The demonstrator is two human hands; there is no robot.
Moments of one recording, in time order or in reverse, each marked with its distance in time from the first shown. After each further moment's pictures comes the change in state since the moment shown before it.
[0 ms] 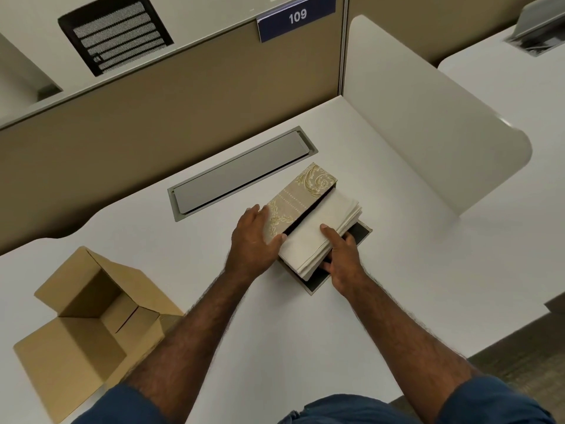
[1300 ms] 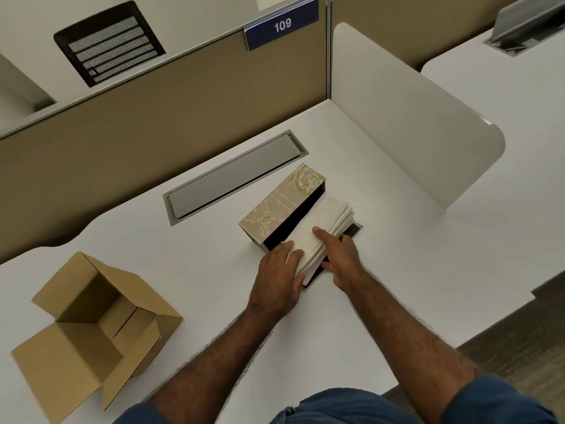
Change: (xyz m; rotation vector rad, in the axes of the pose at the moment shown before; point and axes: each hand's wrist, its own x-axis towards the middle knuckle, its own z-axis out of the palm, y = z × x) left_hand -0.069 0.029 0.060 0.283 -0.075 0.253; right_hand -0.018 -0.014 -0.012 -0.184 0.083 -0.005
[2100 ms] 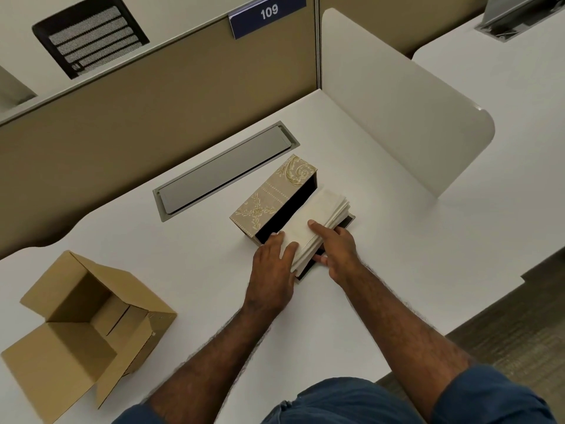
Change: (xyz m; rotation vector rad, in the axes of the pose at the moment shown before) left_hand -0.004 0.010 0.000 0.058 -0.021 -0.007; right_hand -0.006 -0.001 -0.009 0.078 -0.032 0.008
